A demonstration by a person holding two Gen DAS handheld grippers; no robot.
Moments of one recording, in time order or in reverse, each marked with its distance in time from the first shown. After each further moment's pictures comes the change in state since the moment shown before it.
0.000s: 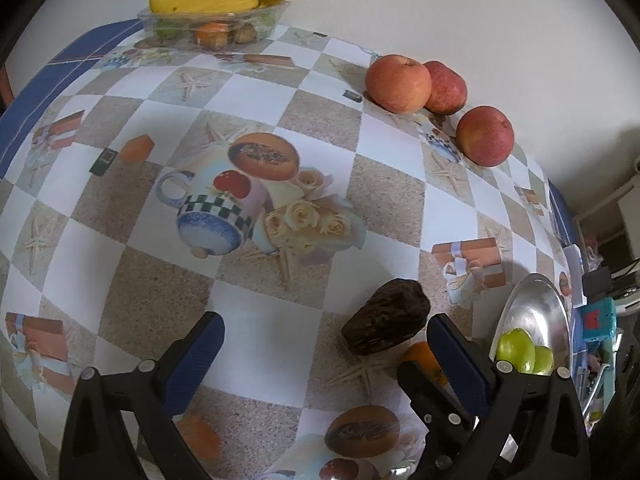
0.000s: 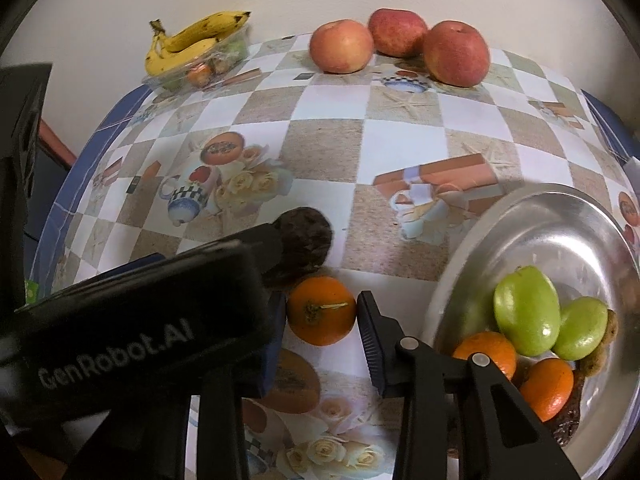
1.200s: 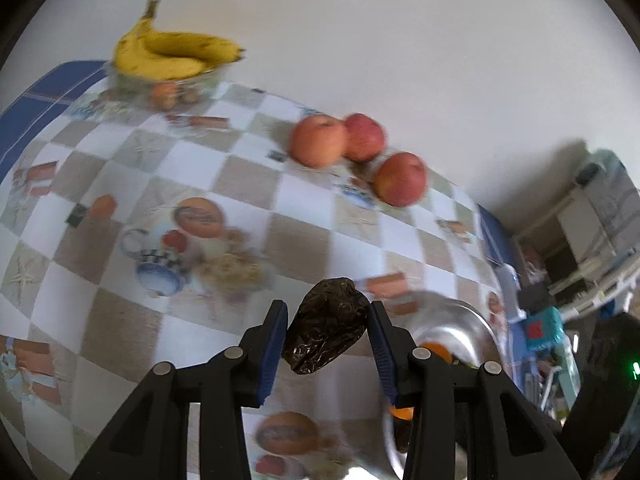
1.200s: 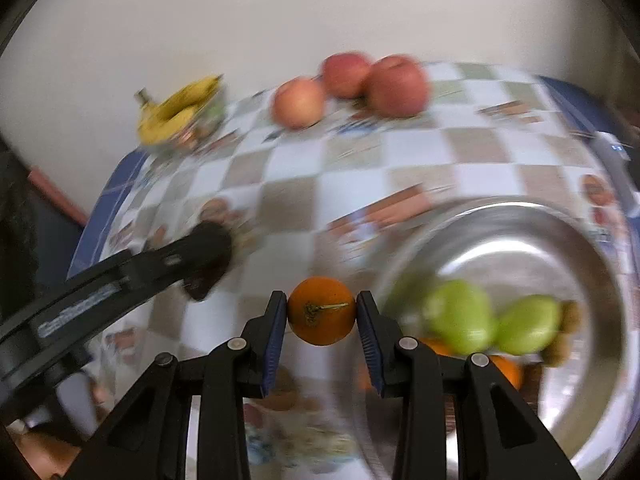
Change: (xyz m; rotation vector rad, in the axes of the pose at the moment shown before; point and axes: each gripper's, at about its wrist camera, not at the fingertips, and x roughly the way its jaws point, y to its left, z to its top) left arm -0.052 -0.035 0.002 0.053 -0.134 -0.197; right arm -0.060 -0.051 0.006 0.164 -0.134 0.022
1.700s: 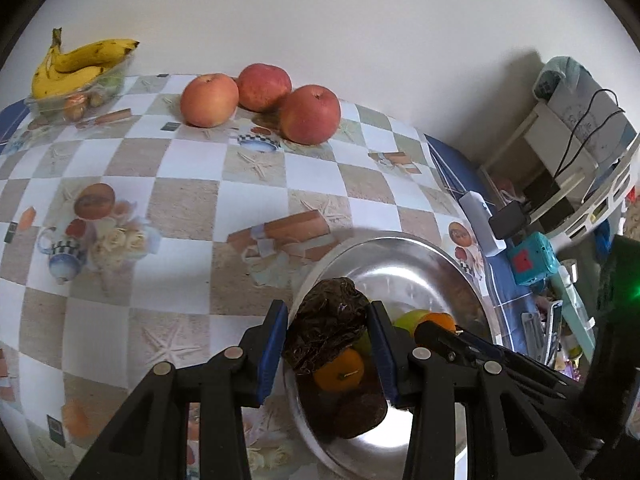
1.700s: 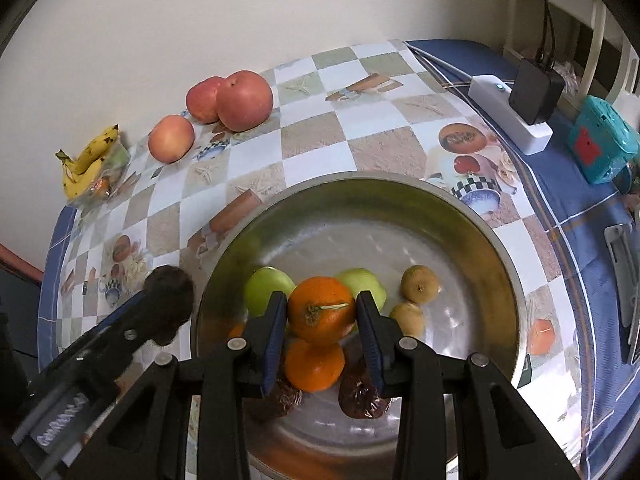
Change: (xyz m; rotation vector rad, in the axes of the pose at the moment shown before) left arm 0.038 -0.076 -0.038 0.190 0.099 -0.041; right arm -0.023 -0.085 -0.010 0.179 0.039 -0.141
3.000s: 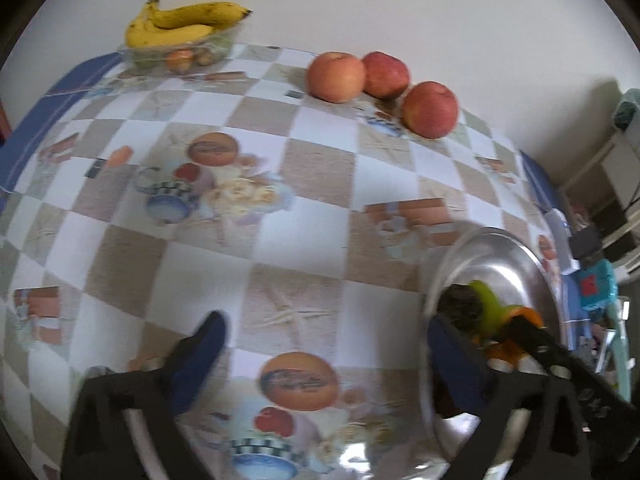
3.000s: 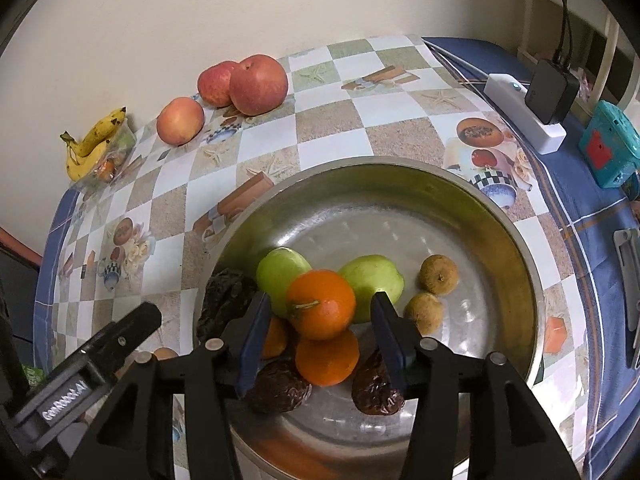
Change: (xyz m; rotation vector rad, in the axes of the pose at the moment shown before) left arm -0.016 0.061 -0.025 -0.156 0.004 0.269; right arm 0.004 0.011 -0.007 -0.048 -0.001 0.009
